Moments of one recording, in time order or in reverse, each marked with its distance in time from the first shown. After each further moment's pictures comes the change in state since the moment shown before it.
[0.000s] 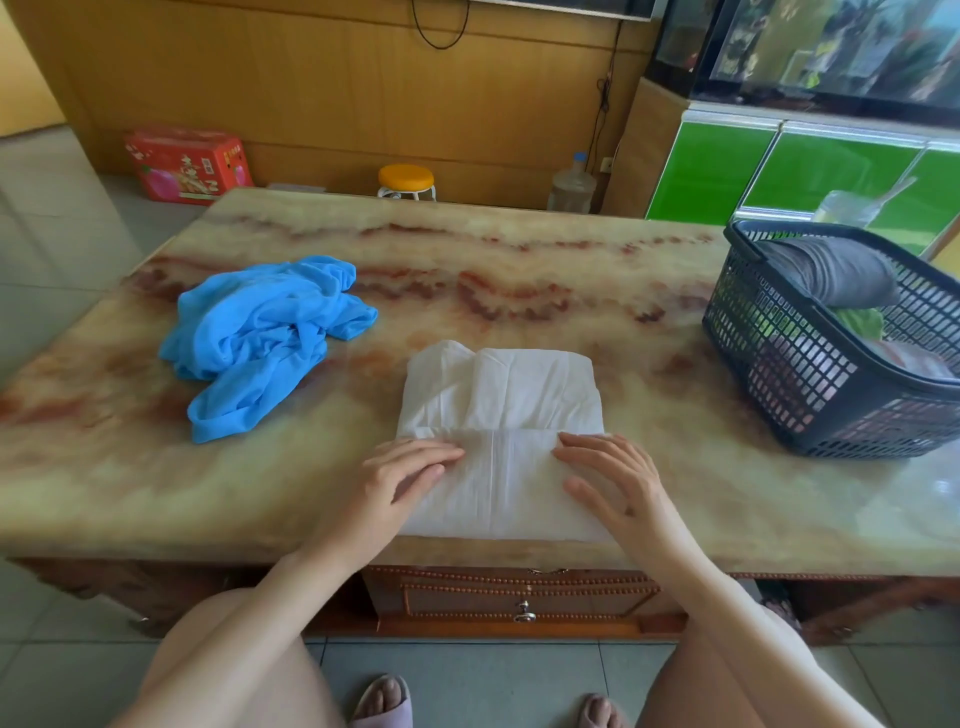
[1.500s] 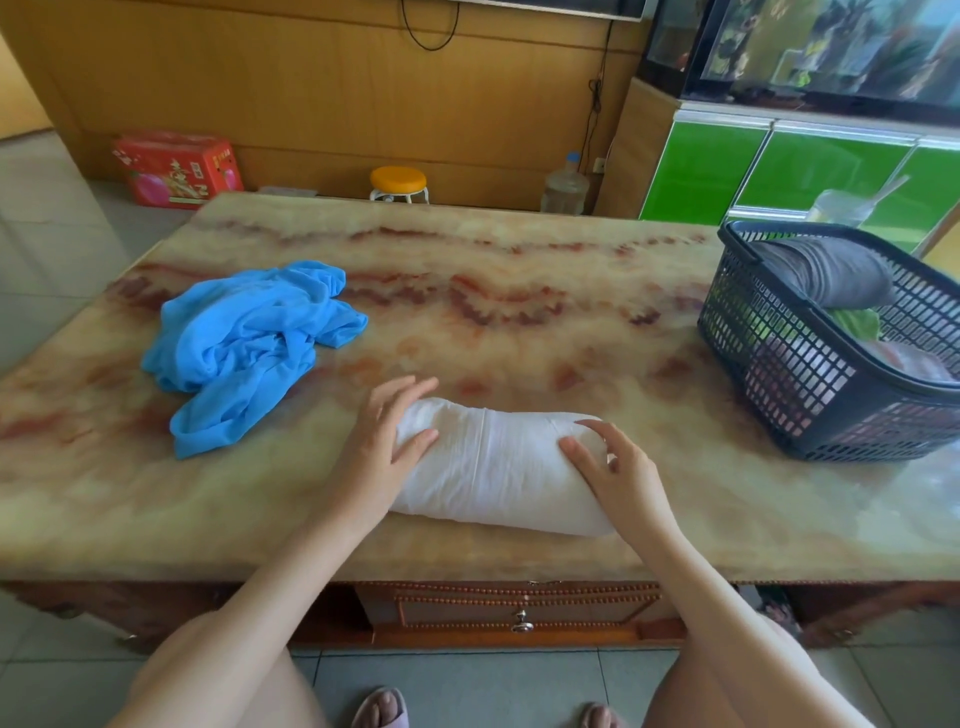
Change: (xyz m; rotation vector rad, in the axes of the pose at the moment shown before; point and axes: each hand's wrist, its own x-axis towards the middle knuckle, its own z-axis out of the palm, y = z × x) left_hand 0.040 0.001 -0.002 0.032 0.157 -0.165; right_hand 0.031 0.000 0.007 0.125 0.067 0.656
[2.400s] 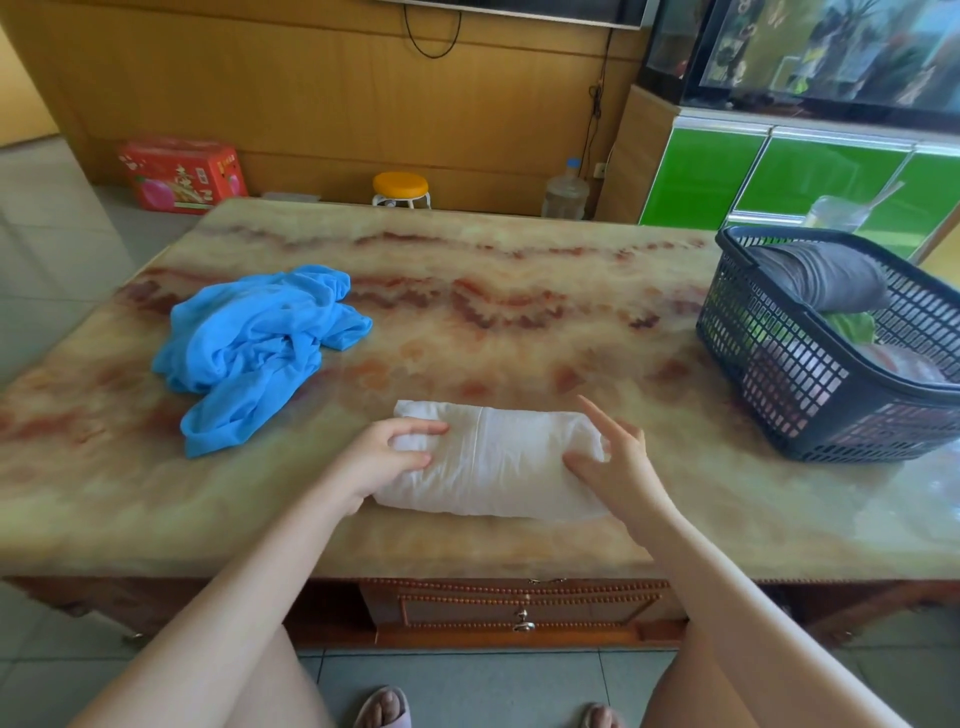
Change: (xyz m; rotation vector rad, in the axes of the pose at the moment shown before) left_hand 0.013 0.016 -0.020 -0.267 -0.399 -0.577; right_hand 0.000 -0.019 -0.004 0.149 -0.146 0.068
